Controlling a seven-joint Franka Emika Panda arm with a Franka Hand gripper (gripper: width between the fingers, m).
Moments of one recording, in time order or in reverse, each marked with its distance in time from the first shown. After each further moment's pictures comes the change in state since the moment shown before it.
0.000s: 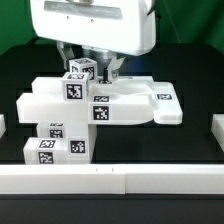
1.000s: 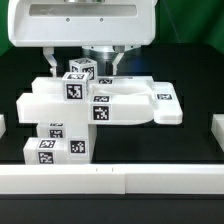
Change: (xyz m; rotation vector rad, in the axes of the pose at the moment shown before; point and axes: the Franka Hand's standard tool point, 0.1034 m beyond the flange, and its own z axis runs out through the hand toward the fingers) arm 0.004 0.008 0.000 -0.024 -0.001 -0.835
